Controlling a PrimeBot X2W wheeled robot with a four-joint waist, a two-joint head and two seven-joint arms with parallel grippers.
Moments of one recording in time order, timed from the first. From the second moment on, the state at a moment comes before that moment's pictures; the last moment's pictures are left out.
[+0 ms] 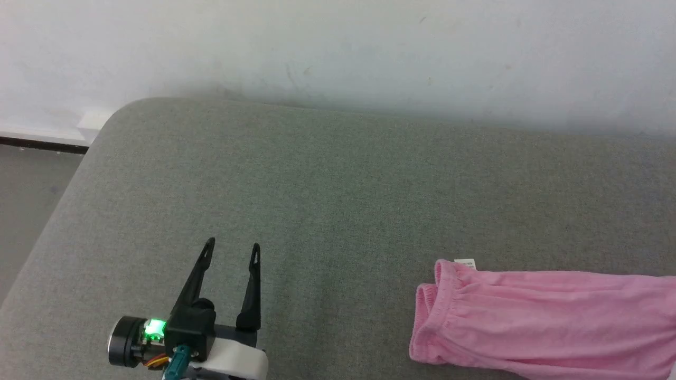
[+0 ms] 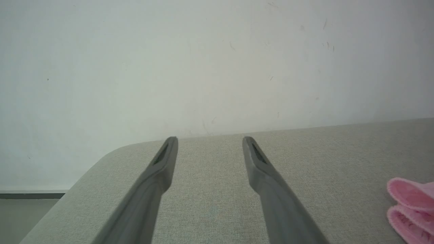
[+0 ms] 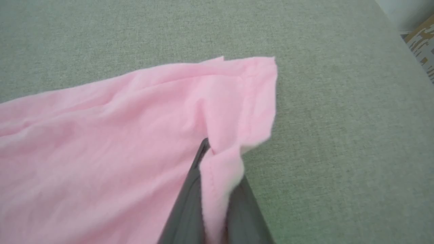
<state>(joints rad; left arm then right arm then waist) 0.01 0.23 -0.30 -0.02 -0.11 0.20 -0.26 -0.02 -0.30 -0.35 0.43 0.28 0.13 0.30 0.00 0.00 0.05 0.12</state>
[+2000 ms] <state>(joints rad) 0.08 0.17 -0.20 0.01 -0.09 0.10 -0.26 -0.21 -0.21 0.29 0.01 0.25 0.13 0.26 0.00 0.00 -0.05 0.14</state>
